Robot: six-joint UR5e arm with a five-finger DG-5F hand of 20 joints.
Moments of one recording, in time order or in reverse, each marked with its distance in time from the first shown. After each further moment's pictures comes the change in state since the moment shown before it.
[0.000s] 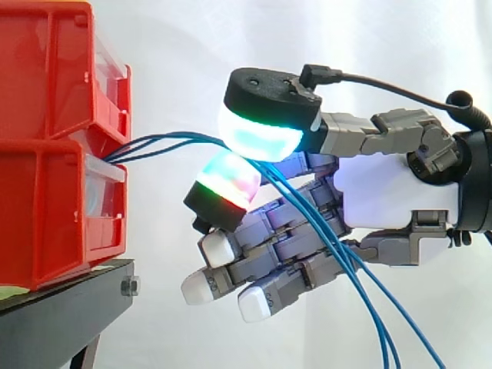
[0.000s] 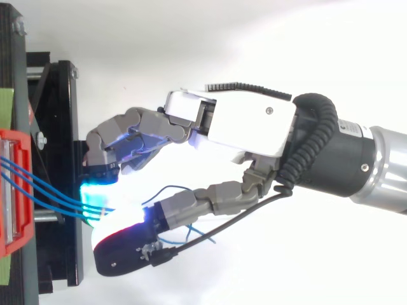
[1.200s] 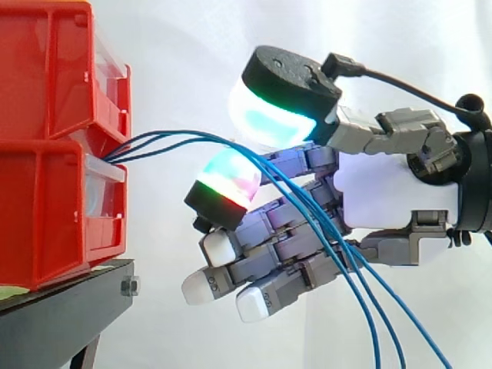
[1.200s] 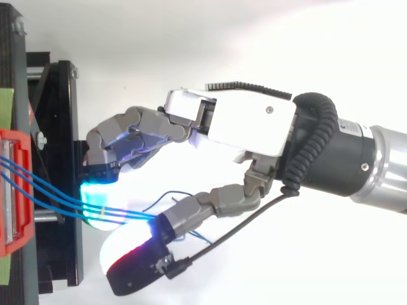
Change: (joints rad) arm 0.000 0.000 0.000 0.000 0.001 0.000
